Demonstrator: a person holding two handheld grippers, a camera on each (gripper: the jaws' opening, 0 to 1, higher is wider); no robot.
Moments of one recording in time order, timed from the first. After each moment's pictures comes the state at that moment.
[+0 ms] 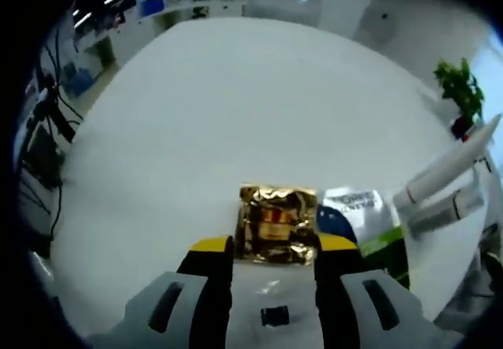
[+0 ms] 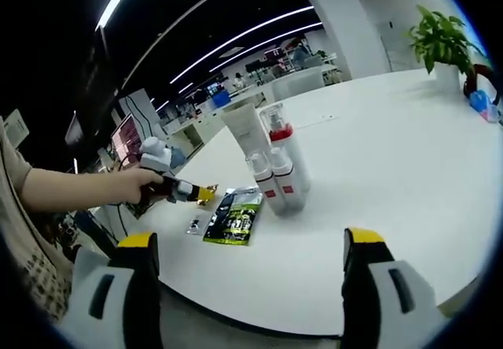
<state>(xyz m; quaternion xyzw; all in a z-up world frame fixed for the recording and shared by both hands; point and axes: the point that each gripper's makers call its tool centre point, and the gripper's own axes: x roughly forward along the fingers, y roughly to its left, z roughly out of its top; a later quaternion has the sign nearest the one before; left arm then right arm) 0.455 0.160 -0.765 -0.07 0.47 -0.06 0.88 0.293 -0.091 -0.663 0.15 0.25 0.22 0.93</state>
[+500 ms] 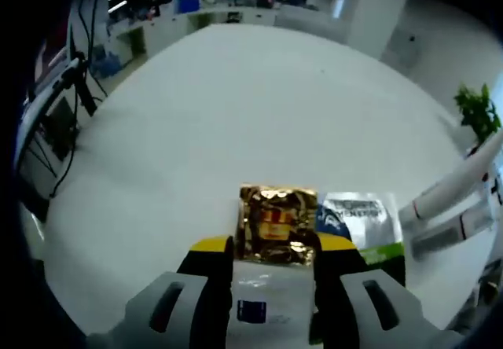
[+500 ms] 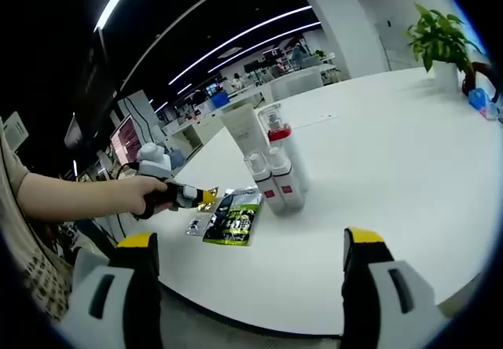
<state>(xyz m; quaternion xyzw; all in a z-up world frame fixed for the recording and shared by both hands) 0.441 0.150 -0.767 -0.10 0.45 0.01 0.89 0.294 -0.093 -0.663 0.15 0.25 0.21 0.93</state>
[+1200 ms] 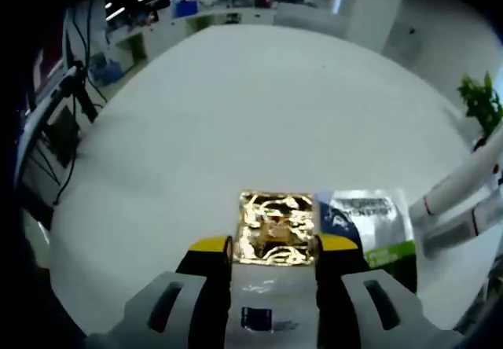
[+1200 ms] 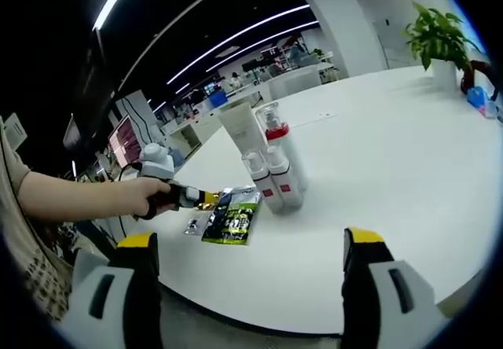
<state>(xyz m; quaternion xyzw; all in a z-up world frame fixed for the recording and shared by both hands) 0.444 0.156 -0.770 -0.07 0.46 0.01 0.89 0.294 -0.095 -0.665 0.15 0.25 0.21 0.93</state>
